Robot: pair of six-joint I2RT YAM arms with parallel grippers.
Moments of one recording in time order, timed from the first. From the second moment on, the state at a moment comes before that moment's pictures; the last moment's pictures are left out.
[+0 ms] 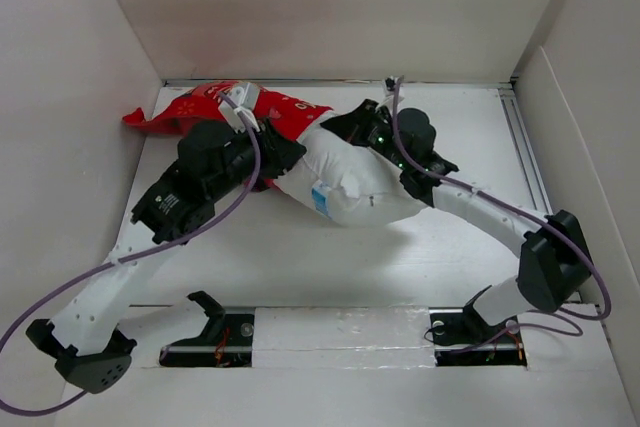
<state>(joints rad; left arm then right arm) -0.68 0.99 1.28 -0.53 0.02 -0.62 0.65 1.49 1.11 0.42 -0.13 0.81</state>
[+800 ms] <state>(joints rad) -0.68 1.07 1.43 -0.59 0.20 -0.60 0.79 1.55 0.93 0.87 0.03 0.92</state>
